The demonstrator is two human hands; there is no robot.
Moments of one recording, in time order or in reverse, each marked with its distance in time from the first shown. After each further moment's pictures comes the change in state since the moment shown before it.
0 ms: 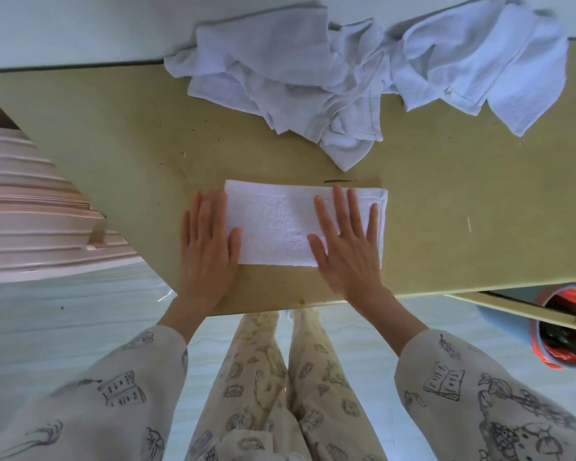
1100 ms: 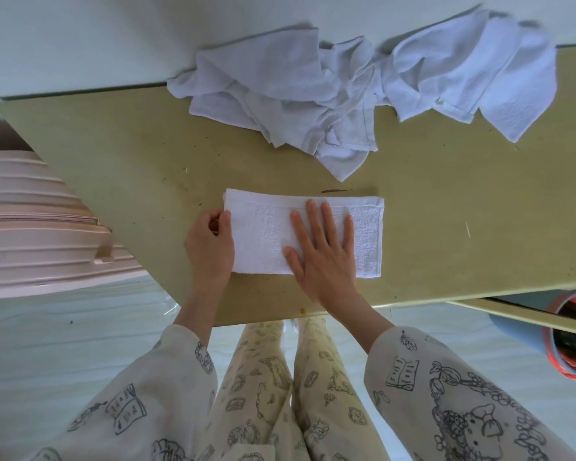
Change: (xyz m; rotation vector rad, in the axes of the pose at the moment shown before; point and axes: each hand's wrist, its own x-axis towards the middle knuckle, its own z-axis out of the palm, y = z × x) left_hand 0.031 0.042 -0.036 -0.573 0.082 -0.628; right_hand 0.004 -0.020 0.023 -0.020 -0.075 -0.025
